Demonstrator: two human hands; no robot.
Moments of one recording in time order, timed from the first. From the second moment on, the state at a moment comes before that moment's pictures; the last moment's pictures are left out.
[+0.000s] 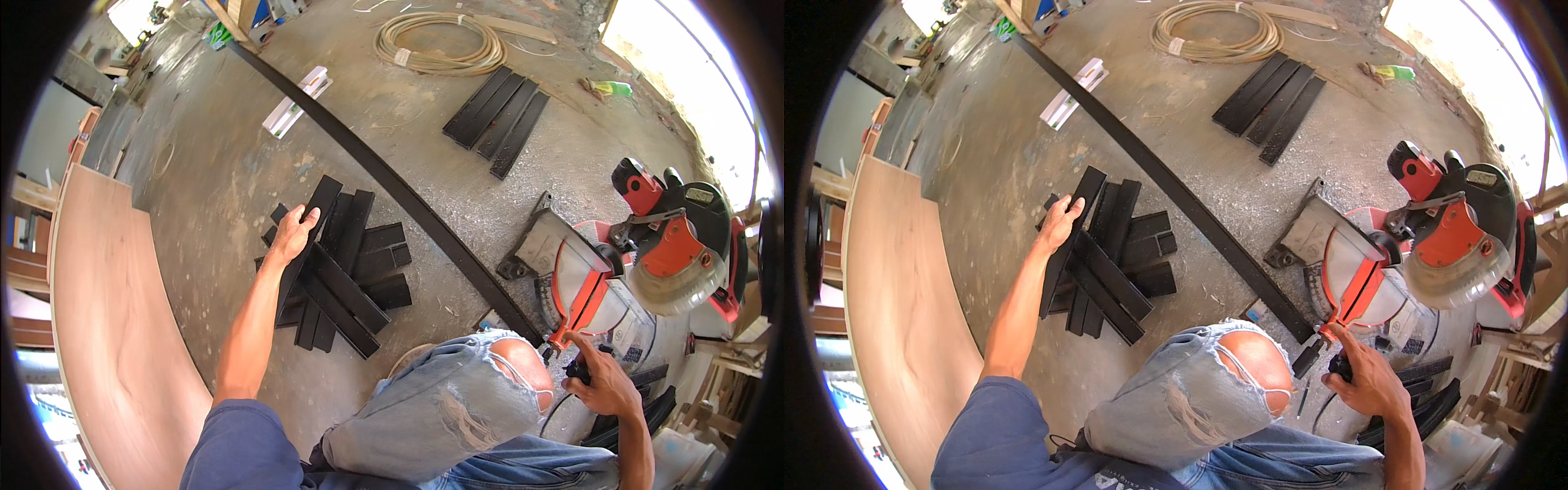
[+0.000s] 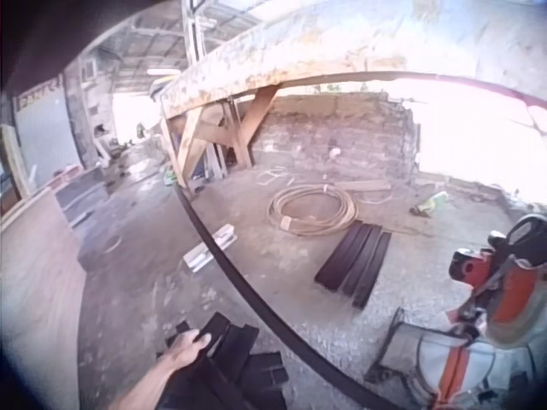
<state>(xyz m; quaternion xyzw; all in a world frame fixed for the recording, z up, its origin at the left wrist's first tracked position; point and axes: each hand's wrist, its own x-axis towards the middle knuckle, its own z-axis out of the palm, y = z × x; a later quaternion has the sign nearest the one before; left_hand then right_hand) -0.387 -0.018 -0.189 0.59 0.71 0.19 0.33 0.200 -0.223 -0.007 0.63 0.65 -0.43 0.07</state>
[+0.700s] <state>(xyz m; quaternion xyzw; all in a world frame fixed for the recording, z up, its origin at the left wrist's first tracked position) -0.317 0.006 -0.174 0.70 0.64 0.31 0.09 0.263 -0.333 -0.046 0.79 0.36 -0.39 -0.31</state>
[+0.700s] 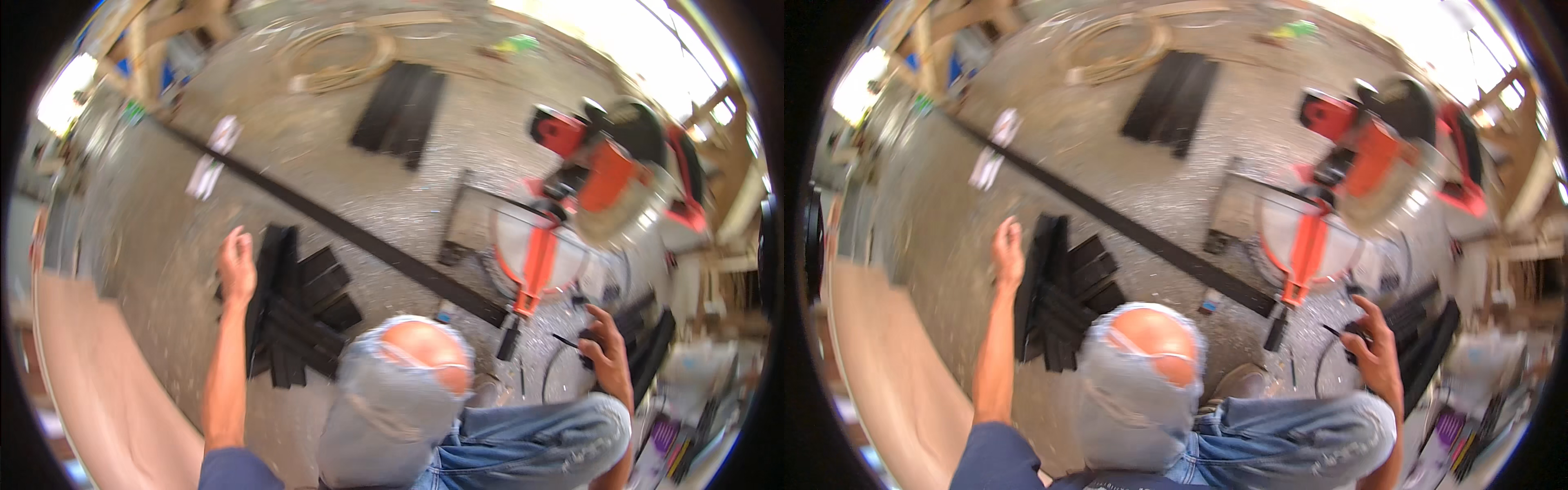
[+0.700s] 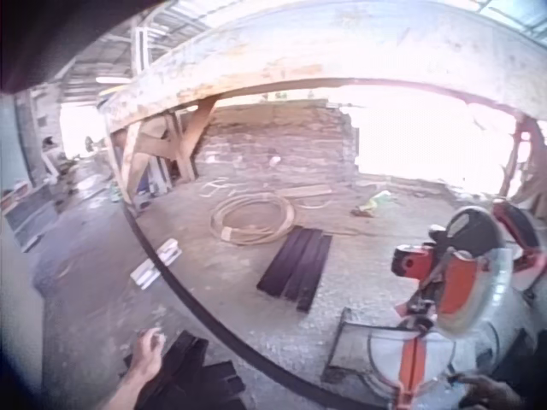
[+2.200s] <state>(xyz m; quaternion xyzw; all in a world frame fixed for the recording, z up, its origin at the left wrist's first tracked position) -0.159 0.016 -0.155 0.97 0.24 0.05 -0.03 0.121 -0.251 -0.142 0.70 0.68 0.10 -0.17</state>
